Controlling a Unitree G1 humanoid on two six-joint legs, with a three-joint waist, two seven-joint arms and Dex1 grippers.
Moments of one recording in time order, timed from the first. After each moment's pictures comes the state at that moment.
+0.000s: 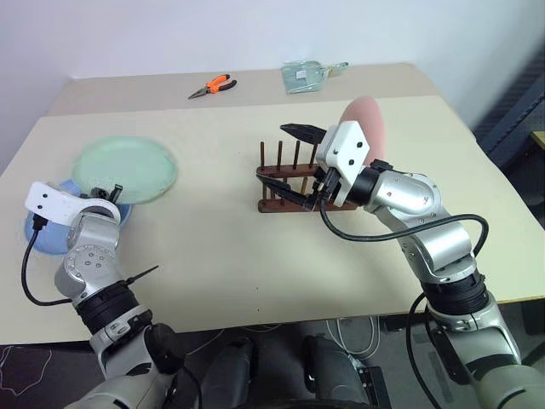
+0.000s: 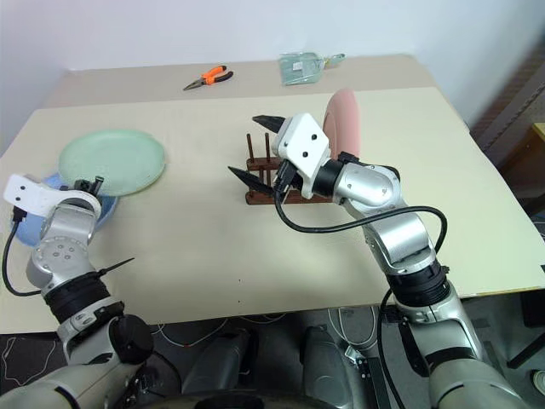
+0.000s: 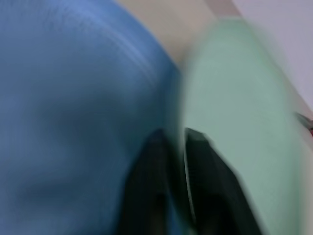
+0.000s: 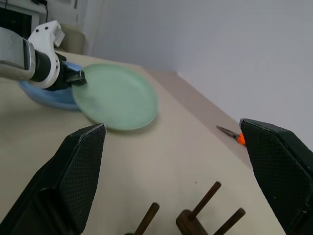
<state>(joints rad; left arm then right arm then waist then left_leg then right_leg) -0.56 0.16 0.81 0.05 -0.69 0.62 0.42 -0.60 -0.48 0.21 -0.32 0.29 0.36 0.64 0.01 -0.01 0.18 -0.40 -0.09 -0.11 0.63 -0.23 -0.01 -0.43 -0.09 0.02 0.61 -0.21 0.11</state>
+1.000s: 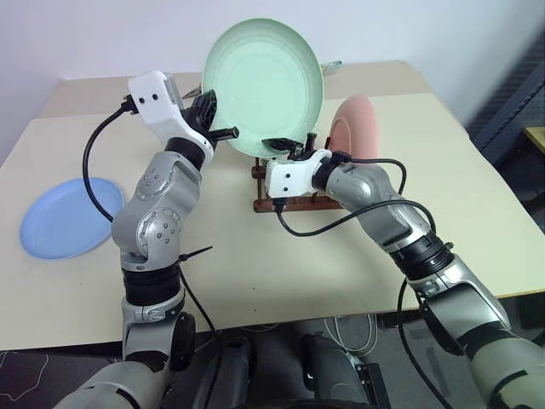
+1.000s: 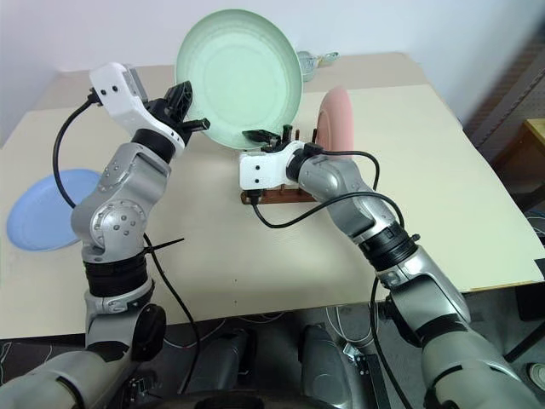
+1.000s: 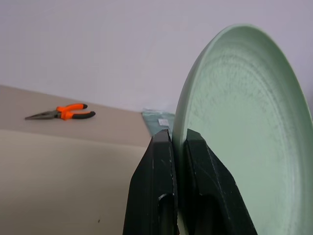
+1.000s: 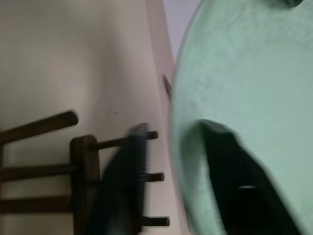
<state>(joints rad) -0.67 0.13 0.19 -0.31 -0.58 0.69 0.16 -0.83 -0.44 0.46 0.13 -0.50 -0.07 0.48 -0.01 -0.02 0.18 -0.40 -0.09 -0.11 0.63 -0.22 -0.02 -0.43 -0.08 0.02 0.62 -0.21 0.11</state>
